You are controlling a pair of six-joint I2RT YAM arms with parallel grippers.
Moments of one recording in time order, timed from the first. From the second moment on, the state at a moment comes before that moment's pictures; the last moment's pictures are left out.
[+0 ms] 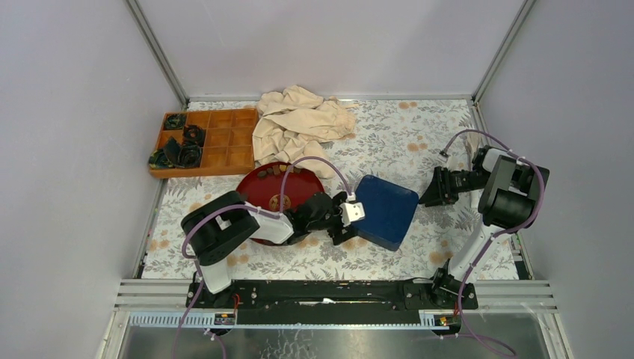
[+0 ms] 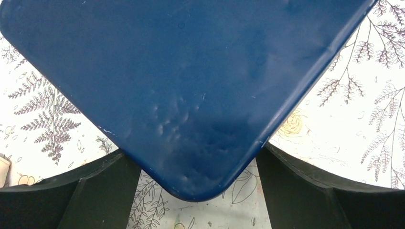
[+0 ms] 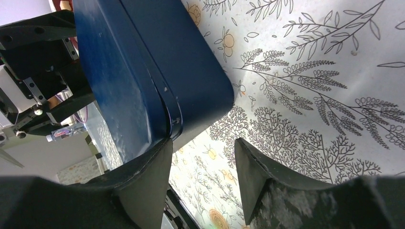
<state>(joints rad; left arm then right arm) -0.95 1.78 0.66 0.62 0.27 0.30 -0.40 1.94 1.18 -1.10 -0.87 -0.67</state>
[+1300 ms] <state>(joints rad) -0.93 1.79 0.66 0.67 0.24 0.12 -0.25 1.97 1.29 -0.76 -0.80 -0.47</state>
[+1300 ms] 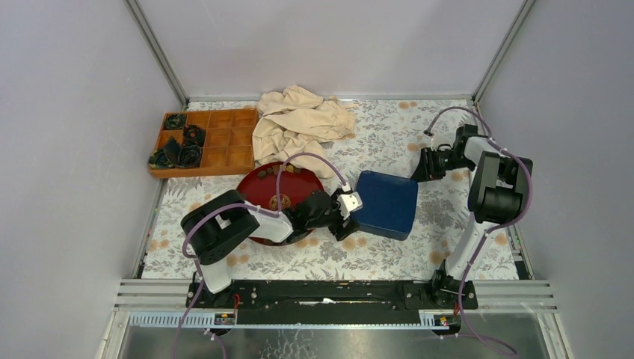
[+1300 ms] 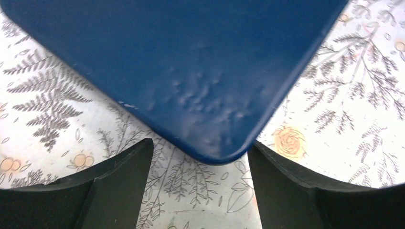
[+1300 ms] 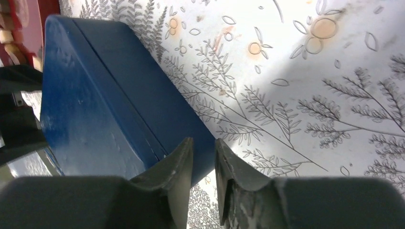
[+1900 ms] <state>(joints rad) -0.76 1.81 0.75 0.57 0.20 -0.06 -0.24 1.86 1.15 -0.98 -0.83 -0.75</state>
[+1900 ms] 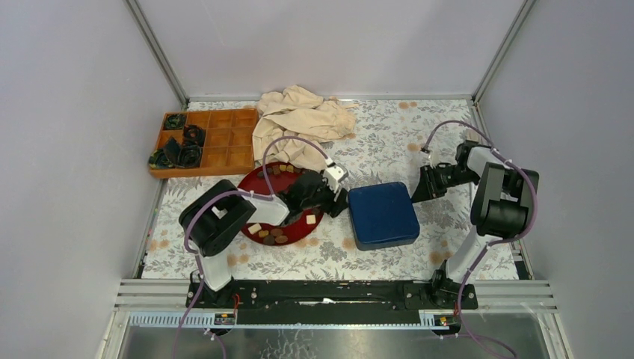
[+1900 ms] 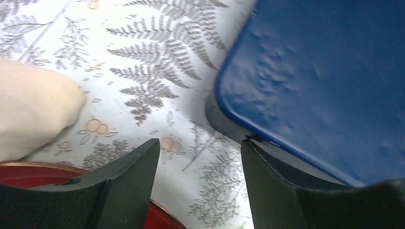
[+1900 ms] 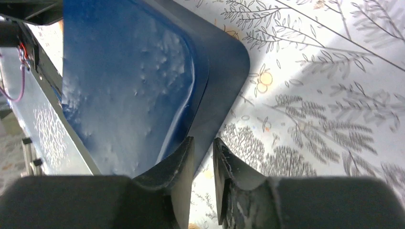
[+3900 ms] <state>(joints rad) -0.64 1.42 0.49 0.68 0.46 -0.41 -0.20 1.12 0.61 -1.01 -0.62 -1.51</state>
